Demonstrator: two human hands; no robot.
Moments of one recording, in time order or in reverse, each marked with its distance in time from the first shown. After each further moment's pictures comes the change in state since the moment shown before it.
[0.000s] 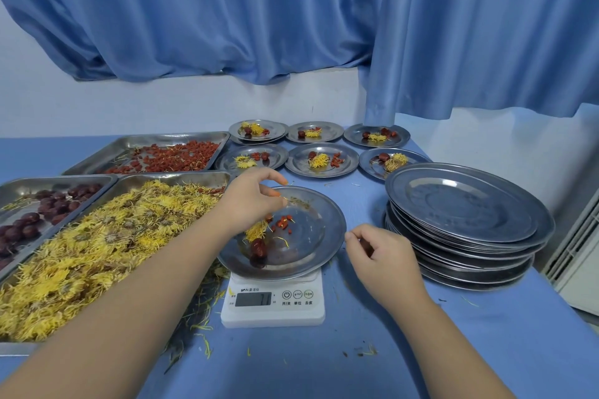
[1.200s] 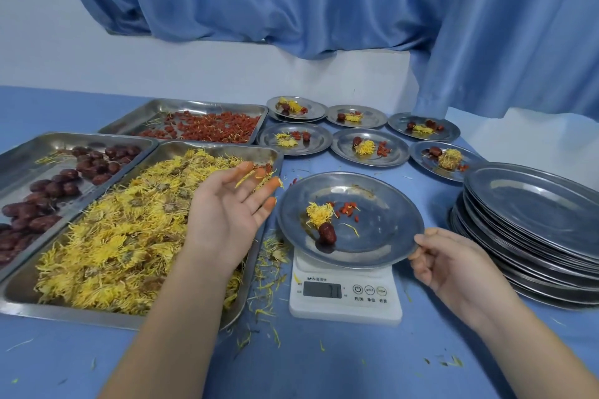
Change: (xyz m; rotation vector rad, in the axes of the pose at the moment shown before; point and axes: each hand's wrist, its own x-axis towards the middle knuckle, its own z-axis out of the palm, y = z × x) left_hand -0.069 -0.059 -0.060 -1.433 0.229 -0.213; right_hand 0.009 -0.022 0.013 1.054 -0.194 0.753
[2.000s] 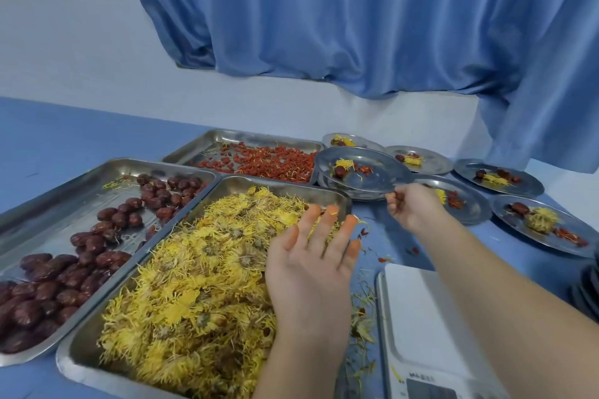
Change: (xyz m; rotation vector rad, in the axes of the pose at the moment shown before) left_hand 0.002 0.002 -0.001 -0.394 0.065 0.043; right_hand 0.233 -0.004 0.154 -0.013 0.194 0.080
